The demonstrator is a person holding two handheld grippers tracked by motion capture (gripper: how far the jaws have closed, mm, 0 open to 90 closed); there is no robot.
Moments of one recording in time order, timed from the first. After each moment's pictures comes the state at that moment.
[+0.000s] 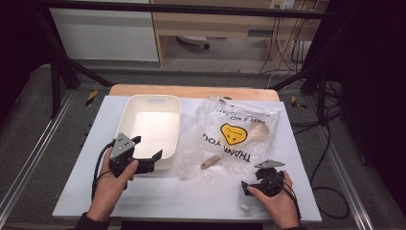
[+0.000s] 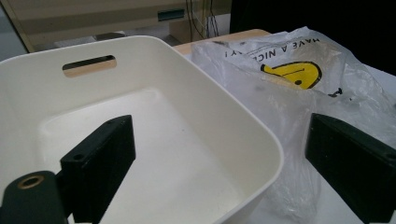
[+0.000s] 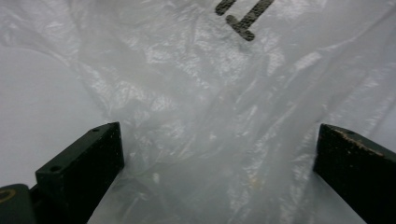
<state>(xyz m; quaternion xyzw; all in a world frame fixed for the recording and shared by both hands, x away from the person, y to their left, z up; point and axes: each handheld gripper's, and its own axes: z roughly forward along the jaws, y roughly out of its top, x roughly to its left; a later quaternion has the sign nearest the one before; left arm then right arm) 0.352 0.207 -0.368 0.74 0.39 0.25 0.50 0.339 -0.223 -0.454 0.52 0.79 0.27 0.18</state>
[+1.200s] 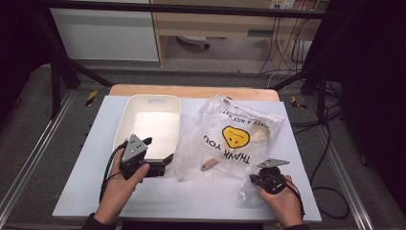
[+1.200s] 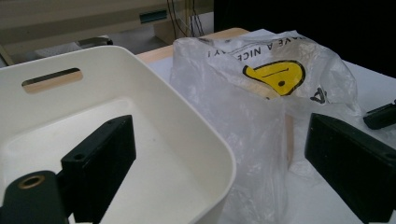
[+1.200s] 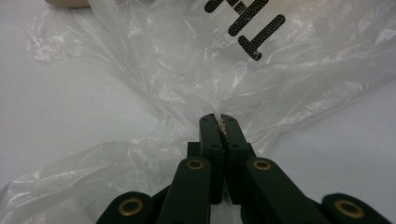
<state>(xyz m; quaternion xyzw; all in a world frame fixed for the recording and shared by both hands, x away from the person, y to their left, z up) 0.344 0.176 -0.361 0.75 0.36 0.24 0.50 0.339 -0.232 -0.444 0.48 0.81 0.31 0.14</state>
